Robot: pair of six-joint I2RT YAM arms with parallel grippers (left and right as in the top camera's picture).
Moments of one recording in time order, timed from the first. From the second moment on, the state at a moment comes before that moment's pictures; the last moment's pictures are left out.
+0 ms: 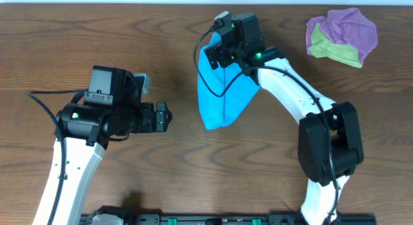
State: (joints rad) left arm -0.17 1.21 1.16 -1.10 0.34 -0.20; right arm 0.40 2.03 1.57 -0.29 -0.13 -0.10
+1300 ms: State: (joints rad) left arm -0.31 1.41 0.58 0.00 0.63 -1.19; right arm 0.16 1.95 1.69 -0.93 -0.28 0.12
